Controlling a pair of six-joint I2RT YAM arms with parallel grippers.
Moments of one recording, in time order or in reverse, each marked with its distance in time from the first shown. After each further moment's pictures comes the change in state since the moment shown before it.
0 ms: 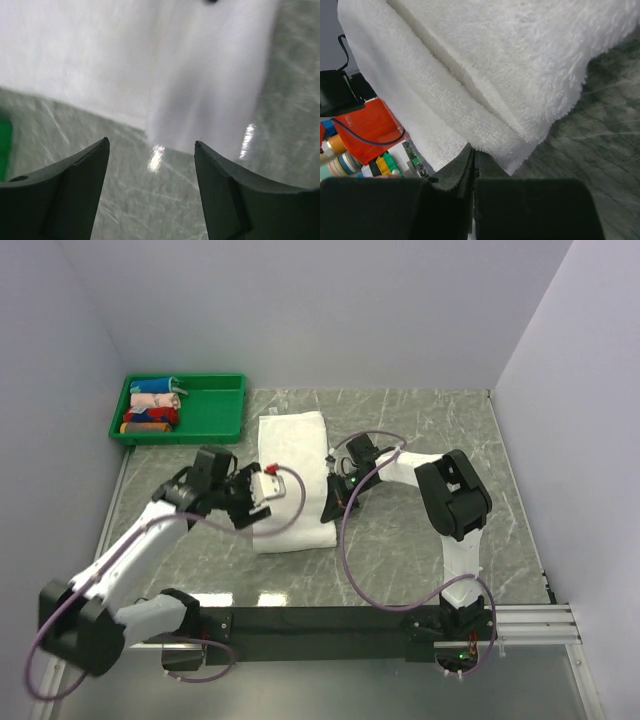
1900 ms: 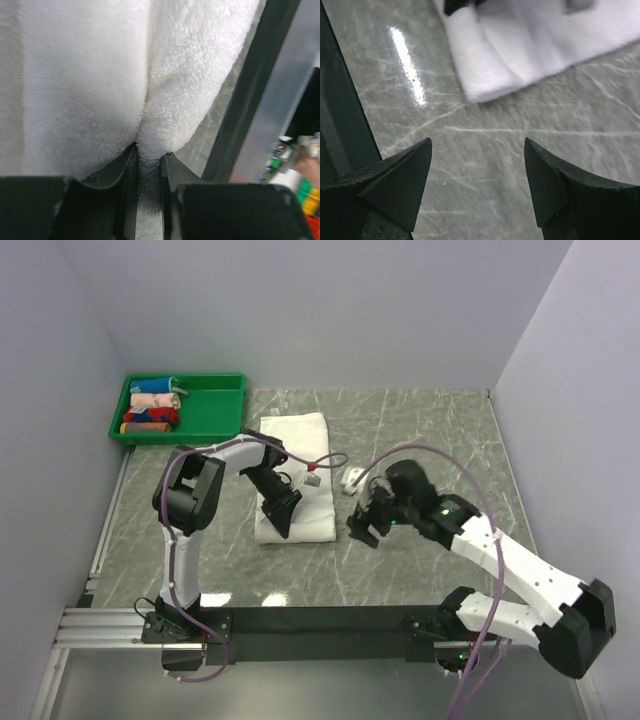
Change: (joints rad) left arm -0.090 0.902 0.527 -0.529 0.322 -0.068; right arm 0.157 -1.013 -0.388 -0.074 0.459 -0.682
